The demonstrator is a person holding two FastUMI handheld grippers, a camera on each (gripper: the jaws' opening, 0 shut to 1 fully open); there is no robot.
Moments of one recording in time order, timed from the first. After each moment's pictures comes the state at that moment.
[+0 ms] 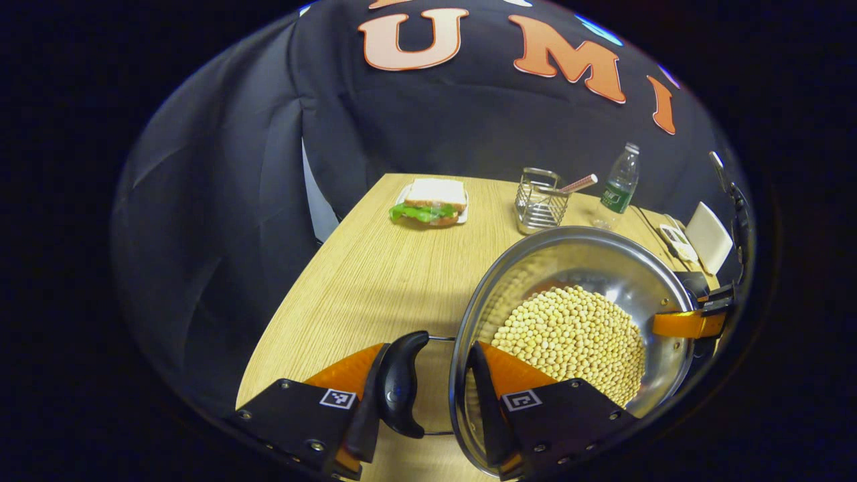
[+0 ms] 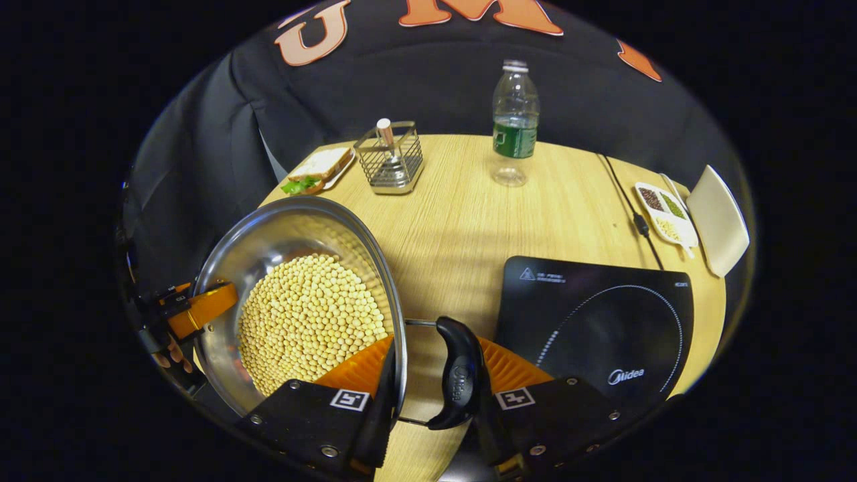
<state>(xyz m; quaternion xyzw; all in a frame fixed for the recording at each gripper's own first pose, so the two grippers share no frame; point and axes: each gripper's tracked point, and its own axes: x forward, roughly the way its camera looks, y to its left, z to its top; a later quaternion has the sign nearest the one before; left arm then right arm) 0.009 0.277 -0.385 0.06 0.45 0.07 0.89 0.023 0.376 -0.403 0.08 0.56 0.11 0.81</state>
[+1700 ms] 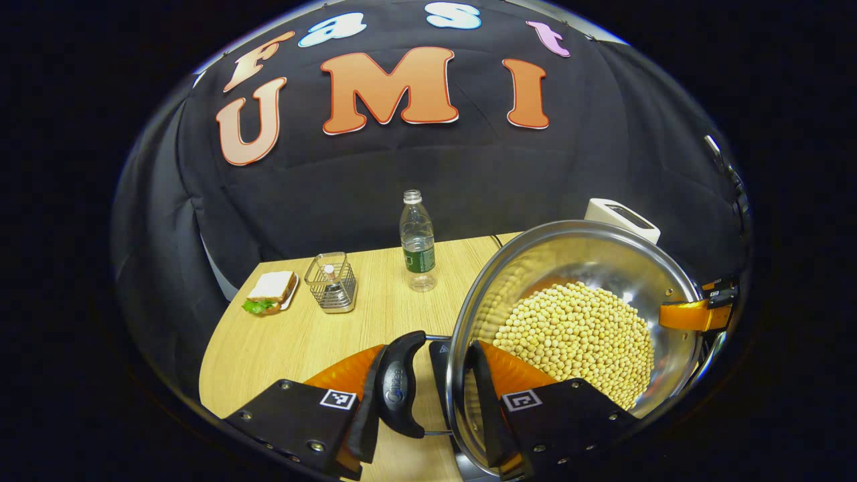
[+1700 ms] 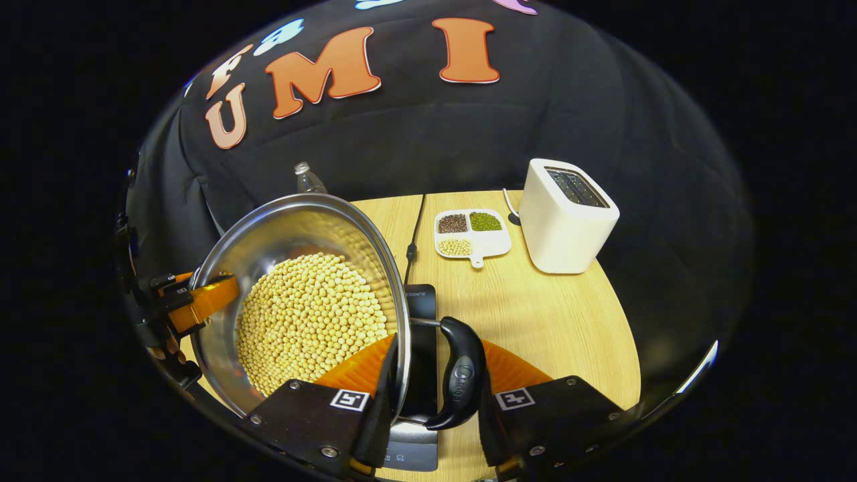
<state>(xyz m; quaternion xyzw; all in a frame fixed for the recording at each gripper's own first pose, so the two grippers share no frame) 0.041 0.277 -0.386 0.11 0.39 -0.08 0.91 -0.038 0.250 -0.268 0.09 0.49 -0.02 0.86</state>
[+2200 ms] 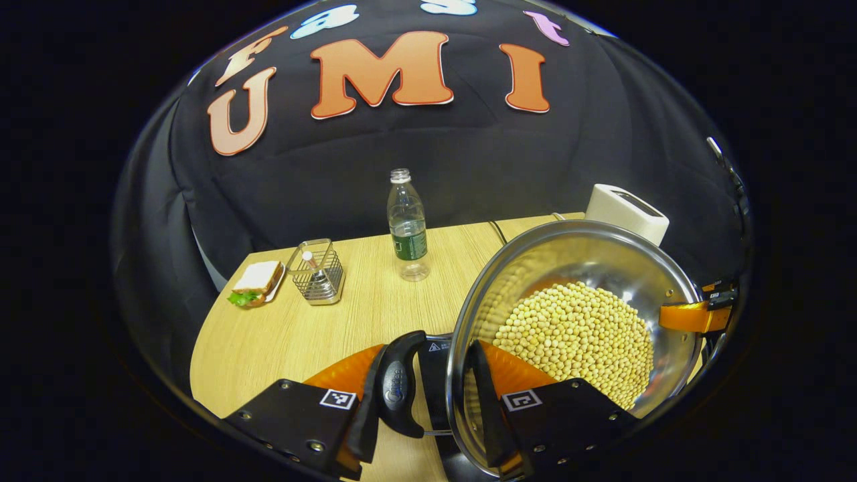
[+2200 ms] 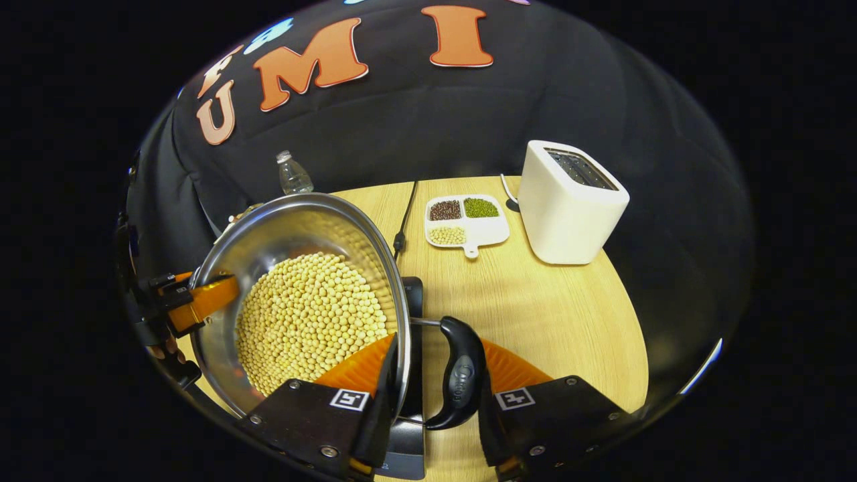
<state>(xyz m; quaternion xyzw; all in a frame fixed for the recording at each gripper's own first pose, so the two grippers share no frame) 0.046 0.276 -0.381 0.11 0.41 -0.07 0.90 -0.043 0.249 -0.265 0.10 0.51 -0.03 0.85</state>
